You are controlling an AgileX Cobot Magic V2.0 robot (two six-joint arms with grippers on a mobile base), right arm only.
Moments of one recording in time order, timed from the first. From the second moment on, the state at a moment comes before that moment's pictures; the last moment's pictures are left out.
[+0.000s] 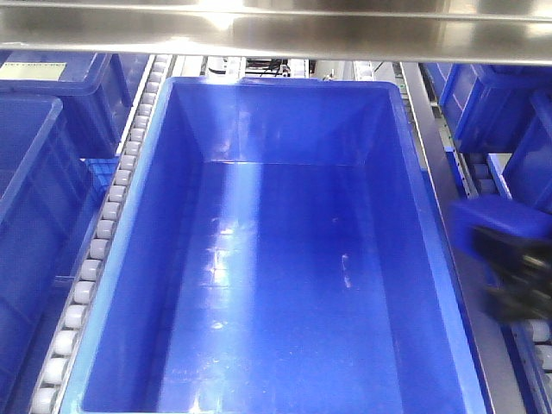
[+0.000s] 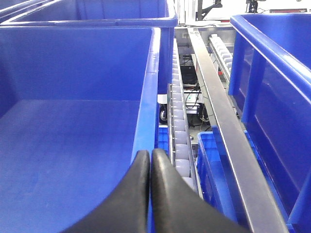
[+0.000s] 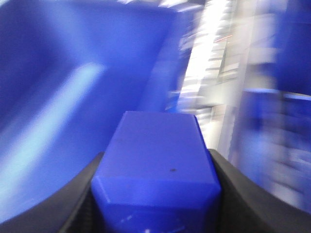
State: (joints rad) arm 0.31 0.78 -0.63 0.10 0.38 -0.15
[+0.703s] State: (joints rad) arm 0.63 1.52 -1.10 0.06 0.63 -0.04
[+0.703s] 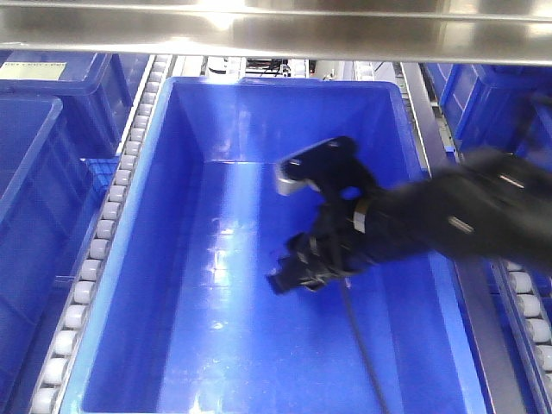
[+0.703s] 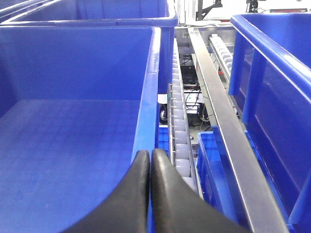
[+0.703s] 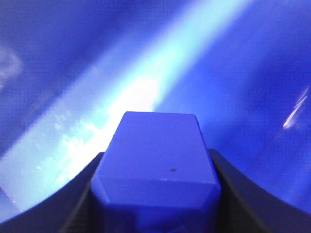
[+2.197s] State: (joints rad) arm 0.63 2.09 -1.67 0.01 1.14 -0.03
